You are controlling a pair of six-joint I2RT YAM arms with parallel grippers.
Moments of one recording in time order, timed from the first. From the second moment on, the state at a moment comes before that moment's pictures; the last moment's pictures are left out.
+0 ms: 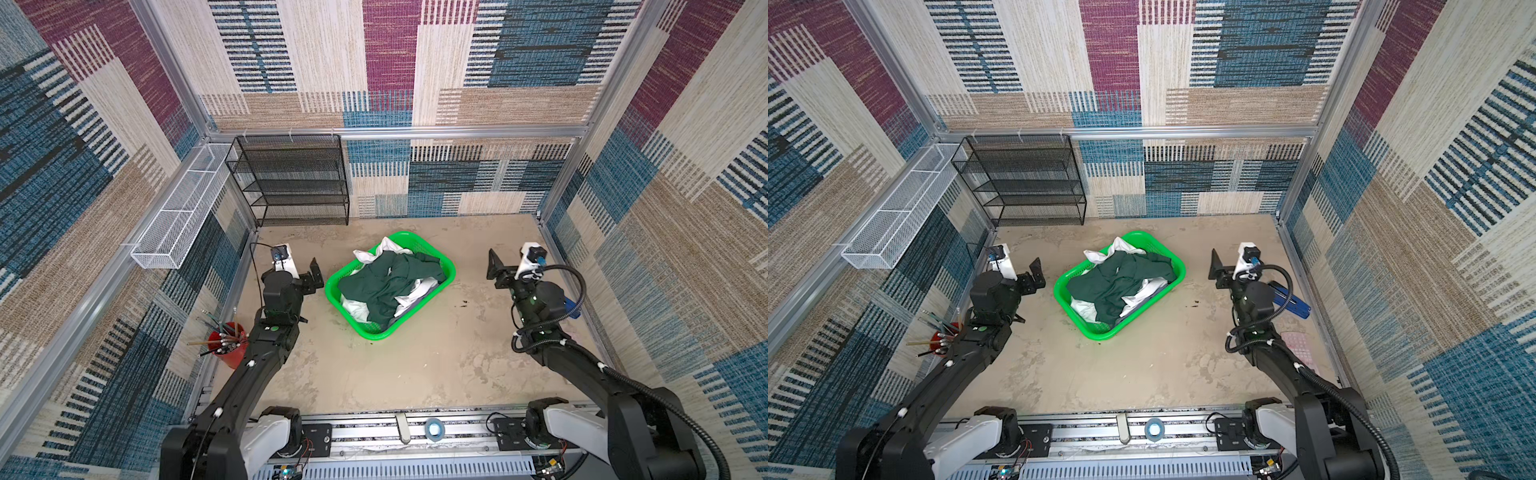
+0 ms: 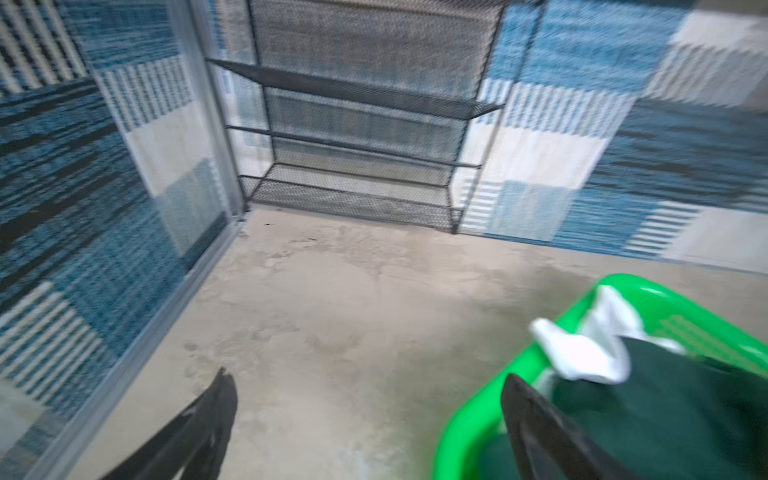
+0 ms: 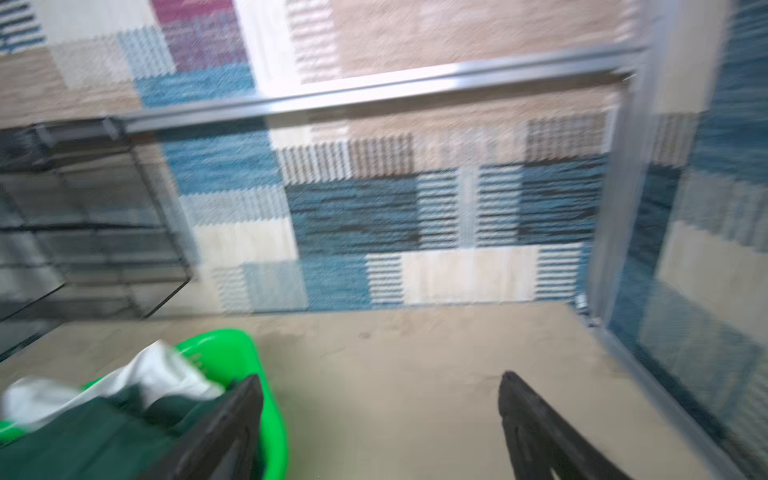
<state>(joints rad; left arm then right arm) -0.13 0.99 0.67 0.07 -0.13 -0.19 0.22 1.14 0.52 0.66 0.03 0.10</state>
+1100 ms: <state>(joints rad) -0.14 0.61 0.88 -1.03 0.29 -0.61 1.06 1.96 1.52 -0.35 0.04 0.20</state>
